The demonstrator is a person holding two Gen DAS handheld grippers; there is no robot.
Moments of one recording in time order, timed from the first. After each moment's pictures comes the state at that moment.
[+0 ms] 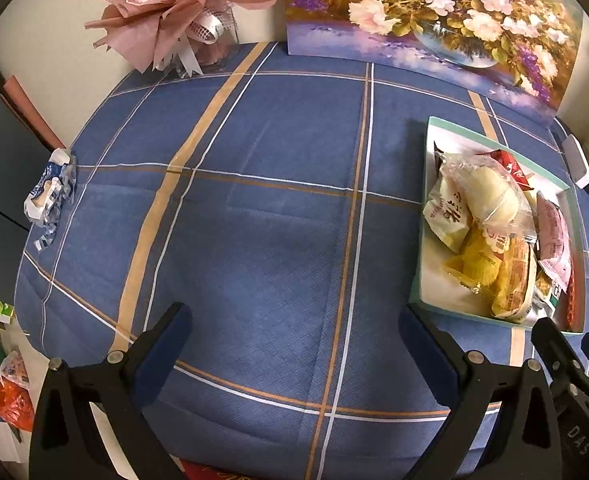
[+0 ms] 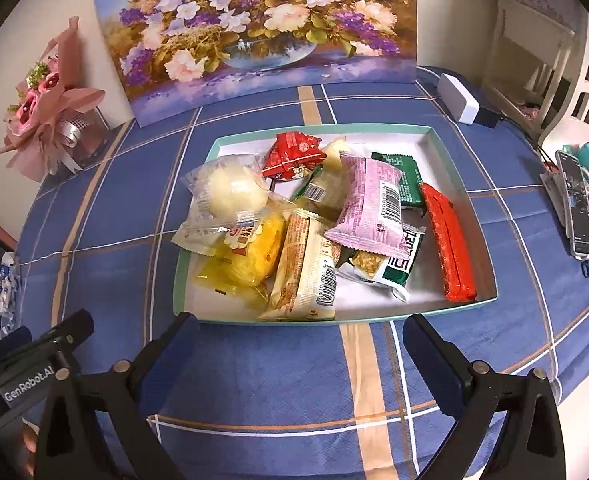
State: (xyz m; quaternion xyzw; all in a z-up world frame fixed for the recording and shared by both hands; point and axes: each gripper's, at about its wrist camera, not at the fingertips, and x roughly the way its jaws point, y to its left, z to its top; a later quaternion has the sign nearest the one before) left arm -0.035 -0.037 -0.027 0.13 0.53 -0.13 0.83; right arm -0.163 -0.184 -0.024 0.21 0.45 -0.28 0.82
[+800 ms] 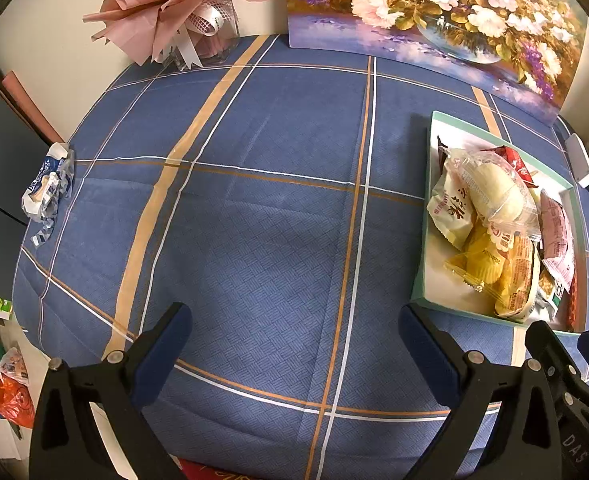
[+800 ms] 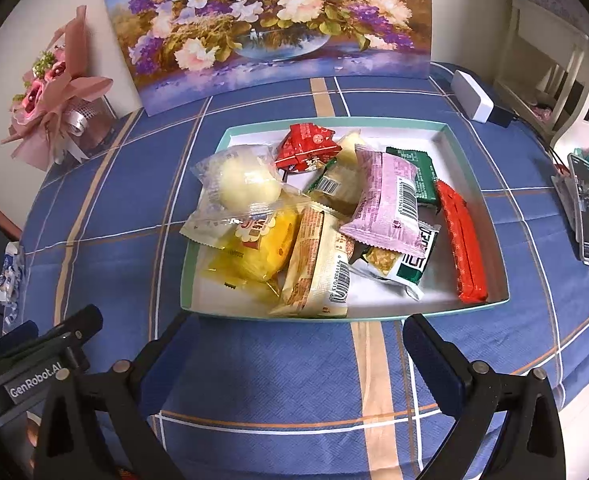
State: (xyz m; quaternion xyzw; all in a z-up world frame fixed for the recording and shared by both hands) left arm -0.032 -0.037 -0.031 0.13 0.53 -0.13 0.83; right arm -0.156 -0.182 -0.029 0.20 0.47 -0.26 0.82
